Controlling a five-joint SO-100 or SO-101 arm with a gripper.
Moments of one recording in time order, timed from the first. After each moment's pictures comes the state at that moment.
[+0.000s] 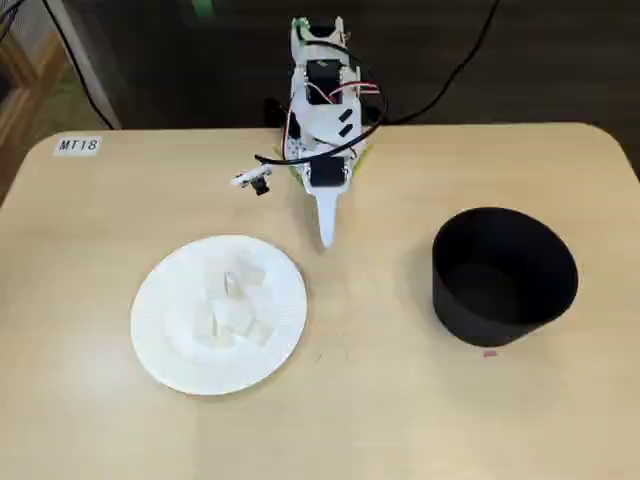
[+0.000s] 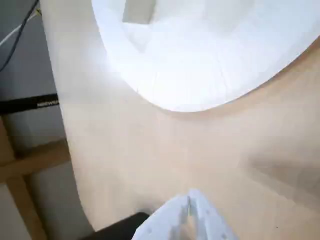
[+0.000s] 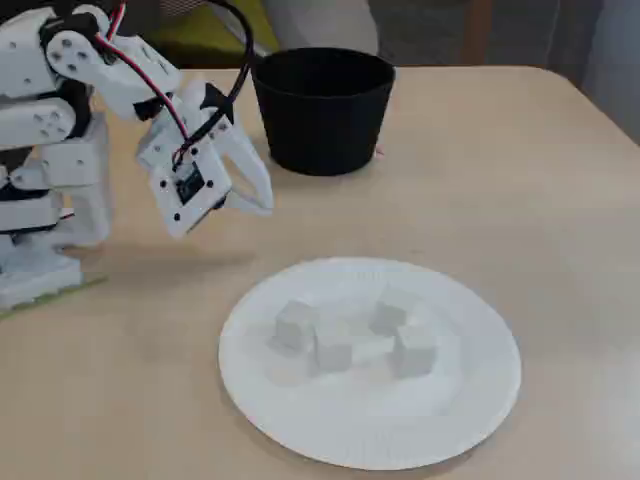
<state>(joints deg) -0.6 186.2 172.4 57.2 -6.7</state>
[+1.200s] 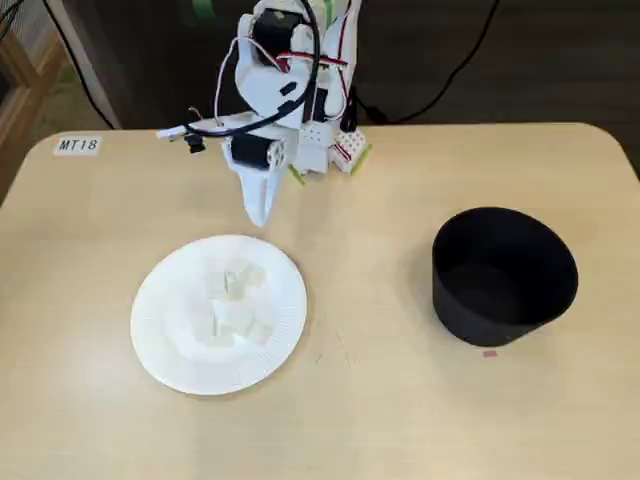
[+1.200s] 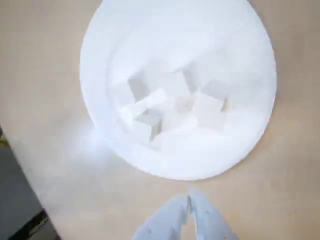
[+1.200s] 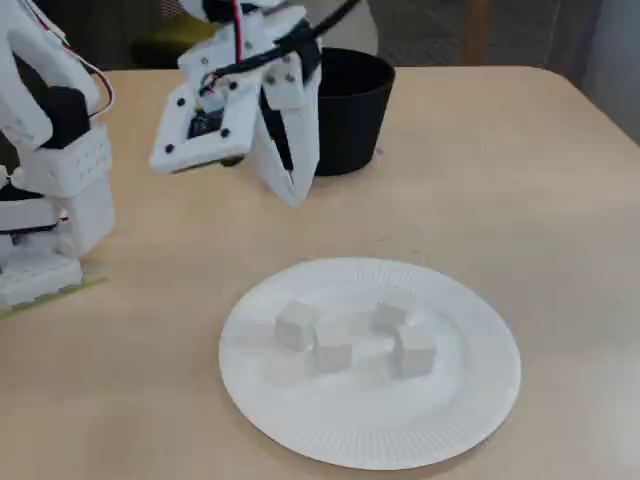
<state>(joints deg) 24.3 112.4 102.9 78.6 -9.2</state>
